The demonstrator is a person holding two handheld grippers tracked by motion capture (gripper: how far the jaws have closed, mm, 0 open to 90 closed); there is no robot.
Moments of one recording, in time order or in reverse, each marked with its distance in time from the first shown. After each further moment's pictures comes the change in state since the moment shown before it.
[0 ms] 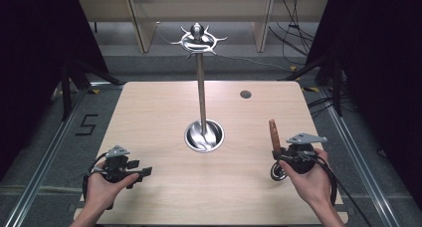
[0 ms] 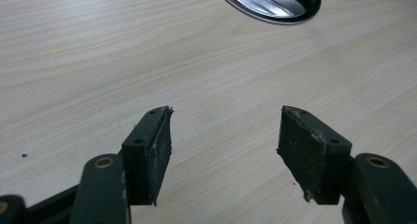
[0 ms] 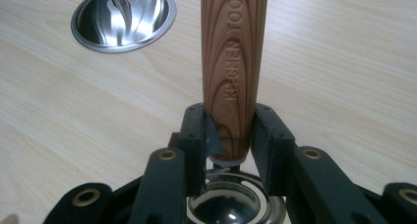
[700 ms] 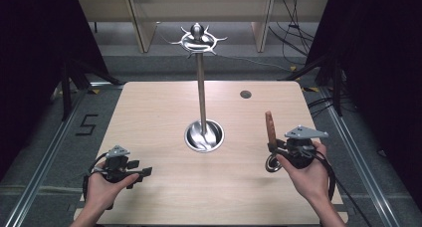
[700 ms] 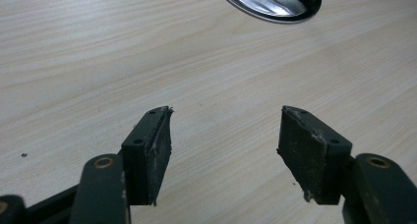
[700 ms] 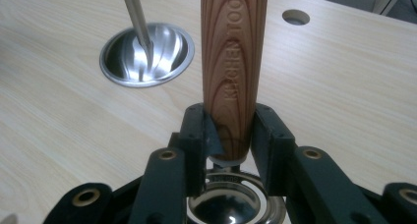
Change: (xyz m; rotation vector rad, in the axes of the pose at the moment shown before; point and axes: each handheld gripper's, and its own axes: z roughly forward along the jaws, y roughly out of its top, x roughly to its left) left arm 0.000 0.000 0.001 0.000 0.004 -0.006; right arm 0.009 0.021 -0.010 -0.113 0.037 -0.042
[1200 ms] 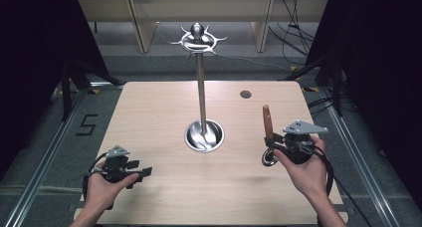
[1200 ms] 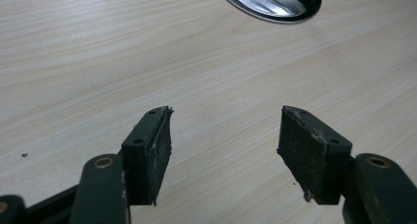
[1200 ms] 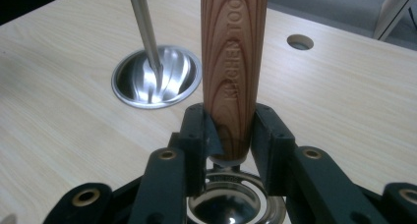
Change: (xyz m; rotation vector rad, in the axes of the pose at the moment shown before) left arm 0.000 0.000 -0.001 -0.005 0.008 0.005; right arm 0.006 0.015 -0.001 -0.074 0.015 -0.008
